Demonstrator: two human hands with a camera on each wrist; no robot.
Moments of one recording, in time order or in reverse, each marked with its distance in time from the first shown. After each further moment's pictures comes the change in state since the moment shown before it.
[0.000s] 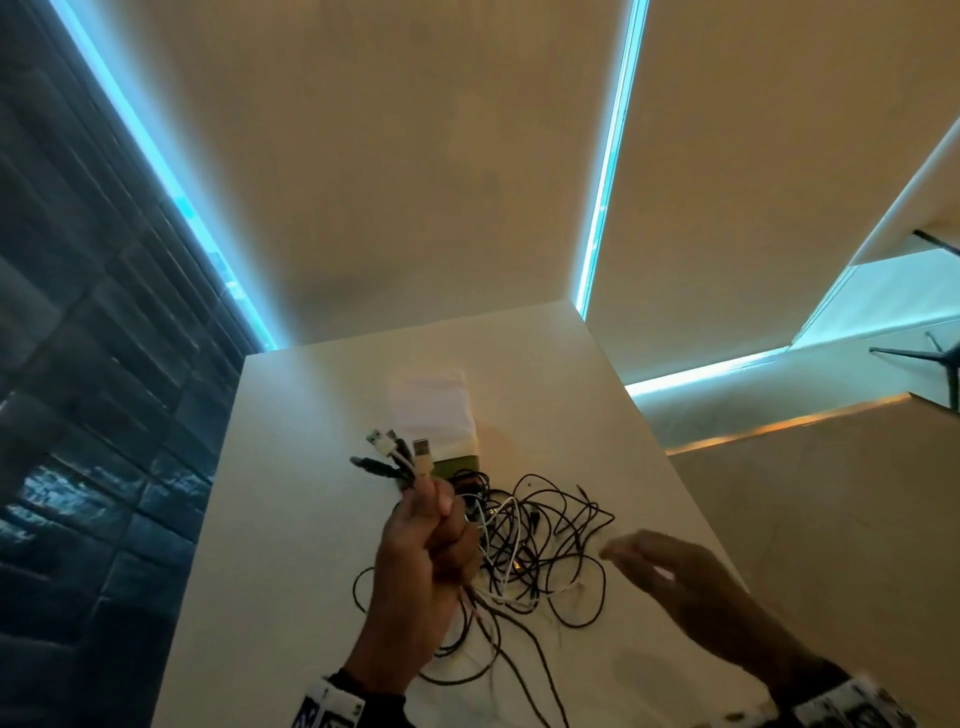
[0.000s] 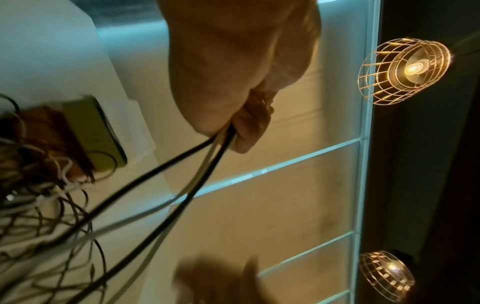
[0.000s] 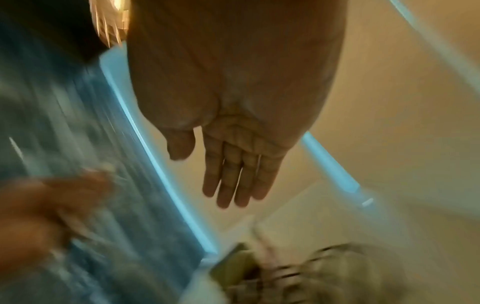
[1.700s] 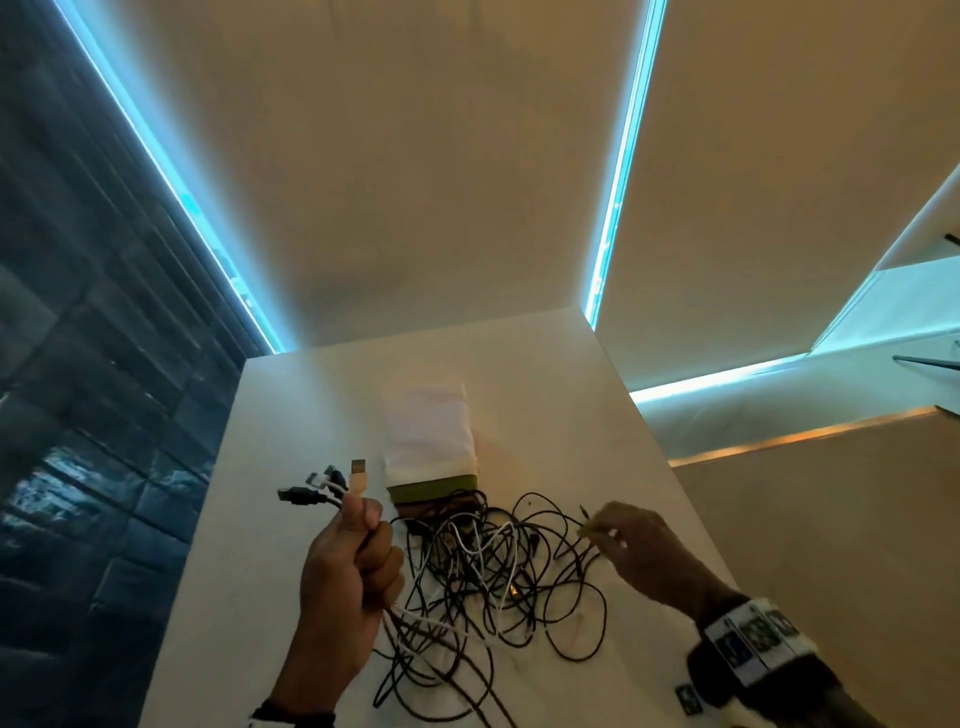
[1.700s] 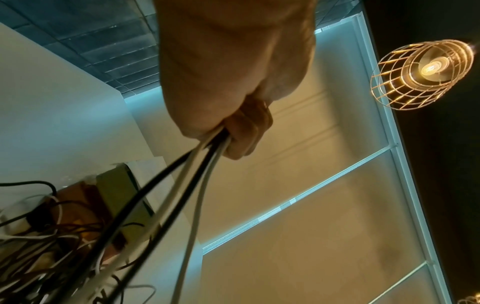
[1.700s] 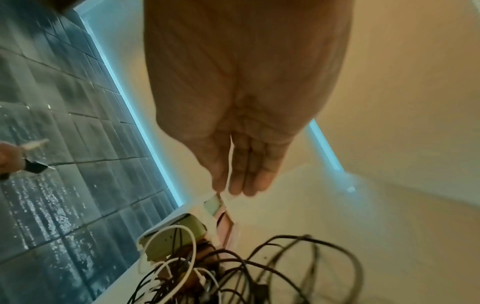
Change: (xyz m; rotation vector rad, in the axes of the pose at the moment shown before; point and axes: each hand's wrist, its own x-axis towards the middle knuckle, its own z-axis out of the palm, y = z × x) left_hand 0.028 0.022 -0.041 0.071 0.228 0.005; right_hand 0.089 0.112 -0.012 -0.468 -0.017 0.039
